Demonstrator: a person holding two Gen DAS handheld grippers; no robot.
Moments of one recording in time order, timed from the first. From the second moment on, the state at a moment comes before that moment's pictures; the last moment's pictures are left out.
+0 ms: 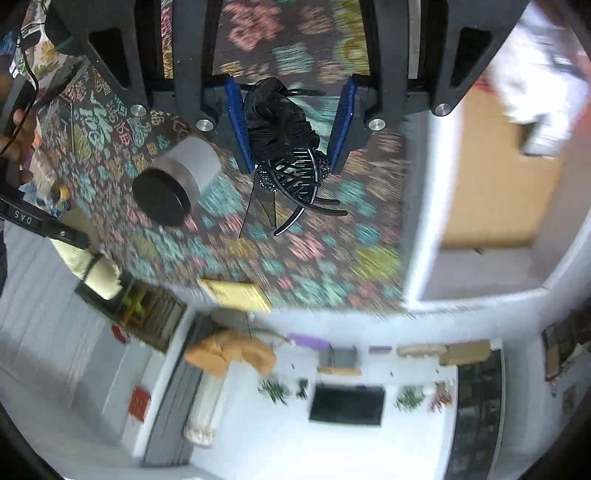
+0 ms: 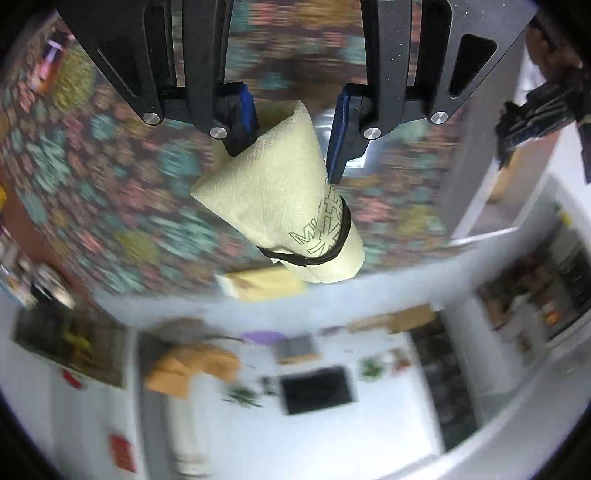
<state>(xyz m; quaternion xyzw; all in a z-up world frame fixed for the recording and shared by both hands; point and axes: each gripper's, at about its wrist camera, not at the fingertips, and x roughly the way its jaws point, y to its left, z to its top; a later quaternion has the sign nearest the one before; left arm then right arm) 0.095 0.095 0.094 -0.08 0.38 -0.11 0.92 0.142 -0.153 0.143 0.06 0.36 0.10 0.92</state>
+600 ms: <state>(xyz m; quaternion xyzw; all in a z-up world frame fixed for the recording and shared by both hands) -0.007 0.266 0.088 -0.04 0.39 0.12 0.91 0.128 0.183 0.074 0.01 0.46 0.34 0.82</state>
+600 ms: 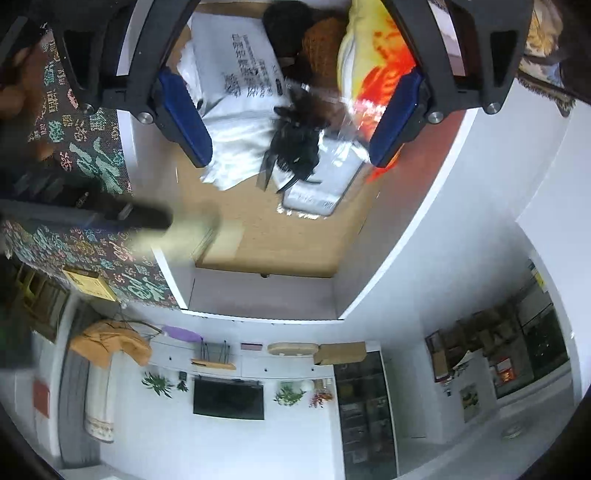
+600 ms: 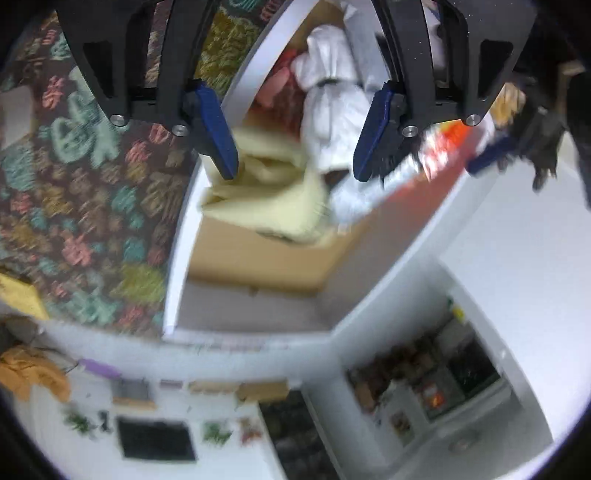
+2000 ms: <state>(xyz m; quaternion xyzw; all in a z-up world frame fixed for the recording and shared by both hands) -0.062 0.263 0.114 -0.05 0.38 0.26 0.89 0.040 0.164 0.114 -0.13 0.44 0.29 0.84</state>
